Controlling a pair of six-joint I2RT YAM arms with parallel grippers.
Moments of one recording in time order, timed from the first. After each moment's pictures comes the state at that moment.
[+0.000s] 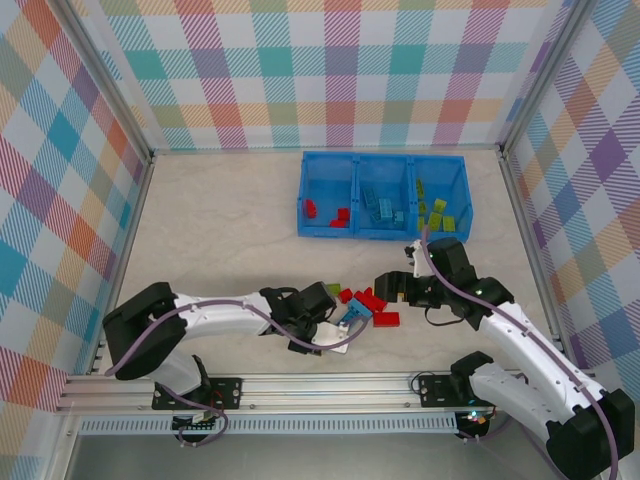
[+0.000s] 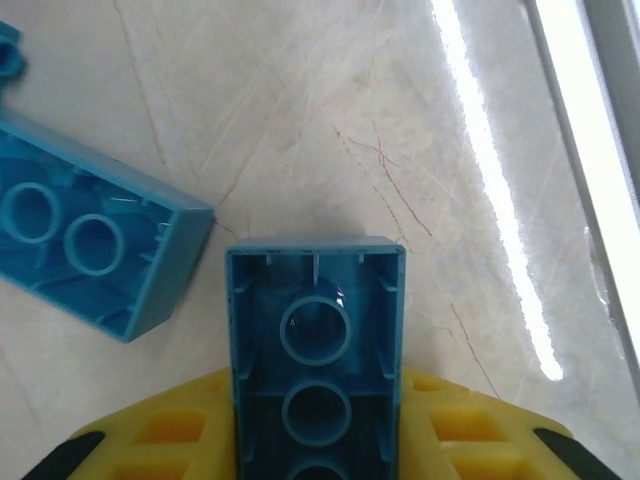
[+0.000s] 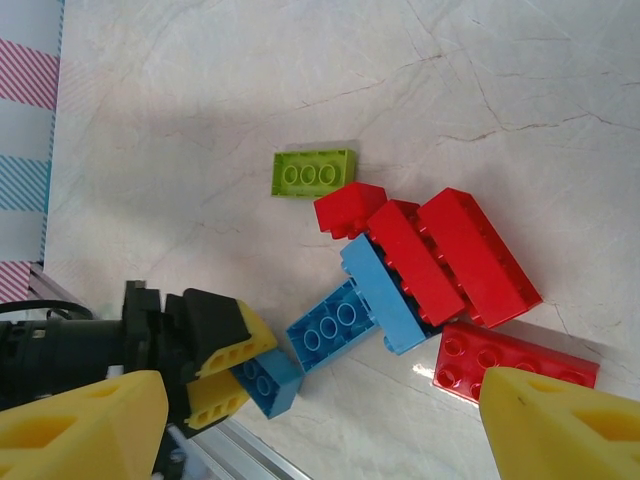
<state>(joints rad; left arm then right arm) -1.07 1.49 0.75 -0.42 0.16 0.78 0.47 0.86 0.65 -0.64 -0.45 0.55</state>
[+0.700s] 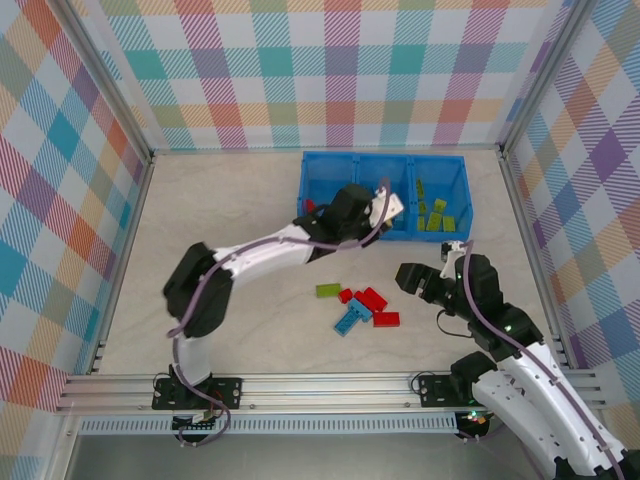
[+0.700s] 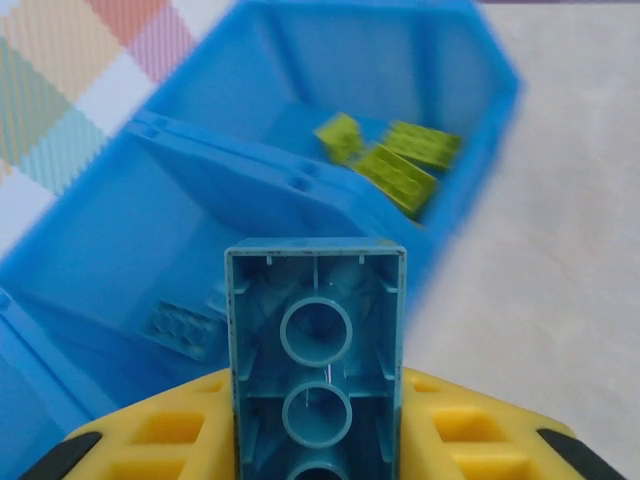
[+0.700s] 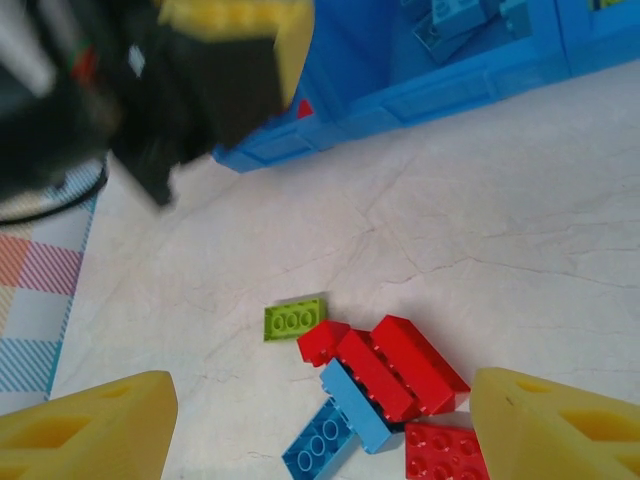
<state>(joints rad) -0.85 1.98 1.57 -0.09 -0.05 0.35 0.47 0.57 0.61 -0.62 -0.14 0.72</state>
